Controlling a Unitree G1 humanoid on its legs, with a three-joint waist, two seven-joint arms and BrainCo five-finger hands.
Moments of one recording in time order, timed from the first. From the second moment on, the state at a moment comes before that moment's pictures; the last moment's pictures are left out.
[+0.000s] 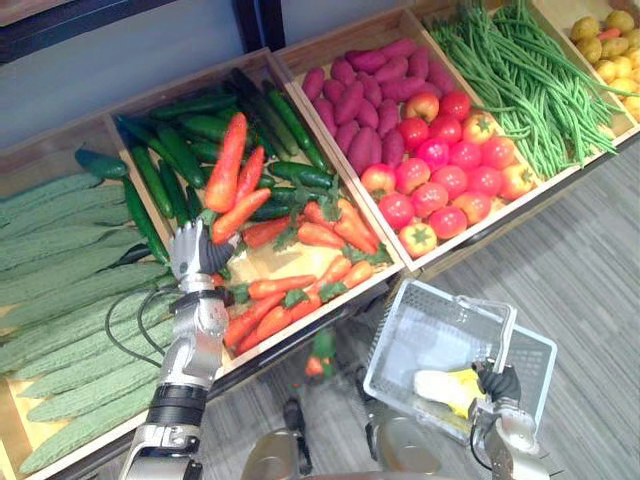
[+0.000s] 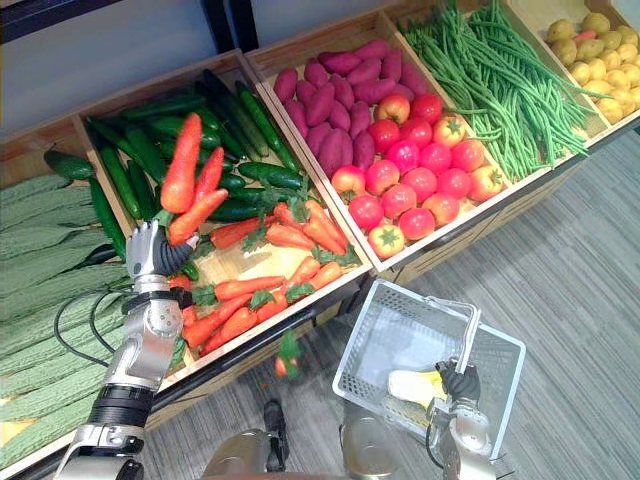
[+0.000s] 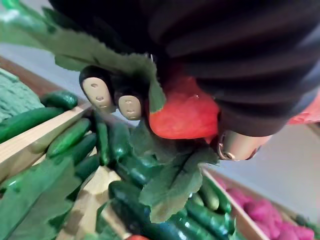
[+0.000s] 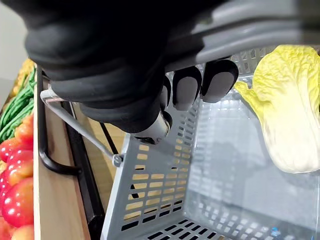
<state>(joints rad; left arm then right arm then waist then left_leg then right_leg) -0.20 0.21 0.05 0.04 0.72 0.06 0.45 0.16 -0.08 -0.28 0.41 0.18 -0.08 -0.13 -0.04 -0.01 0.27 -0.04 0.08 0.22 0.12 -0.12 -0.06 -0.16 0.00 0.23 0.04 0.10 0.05</state>
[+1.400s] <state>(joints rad) -0.15 0.03 -0.32 0.18 0.40 -0.12 0.37 0.08 -0.09 0.12 0.04 0.15 -0.06 -0.14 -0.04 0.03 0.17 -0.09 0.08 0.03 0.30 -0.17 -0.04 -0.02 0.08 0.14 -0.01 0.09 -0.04</state>
